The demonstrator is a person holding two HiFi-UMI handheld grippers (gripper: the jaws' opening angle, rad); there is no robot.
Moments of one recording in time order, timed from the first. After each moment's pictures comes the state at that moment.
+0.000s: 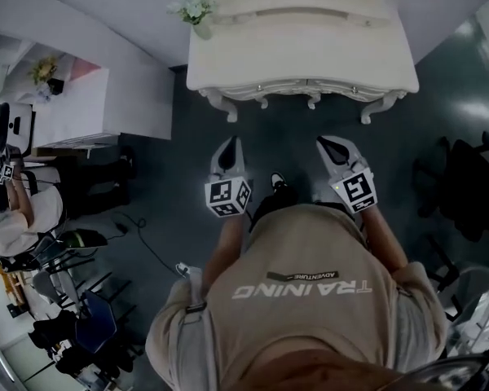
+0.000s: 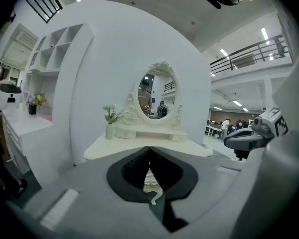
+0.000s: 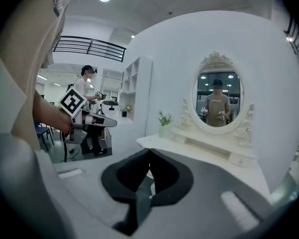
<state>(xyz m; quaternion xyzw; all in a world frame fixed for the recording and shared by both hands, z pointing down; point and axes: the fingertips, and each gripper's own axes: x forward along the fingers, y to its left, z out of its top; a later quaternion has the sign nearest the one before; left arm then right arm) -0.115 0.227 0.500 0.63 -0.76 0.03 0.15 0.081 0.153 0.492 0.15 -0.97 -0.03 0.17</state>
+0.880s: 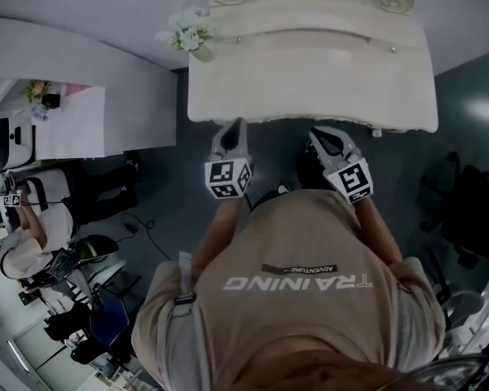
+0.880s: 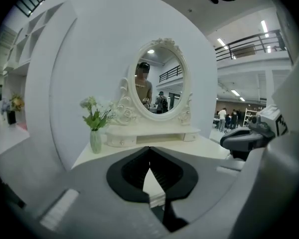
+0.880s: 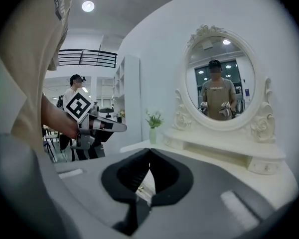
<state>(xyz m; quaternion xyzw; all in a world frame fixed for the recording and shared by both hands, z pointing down) -0.230 -0.018 0.535 0.64 -0.74 0.08 0.18 -0.058 -0.062 0.533 0.12 -0.98 0.04 0.15</state>
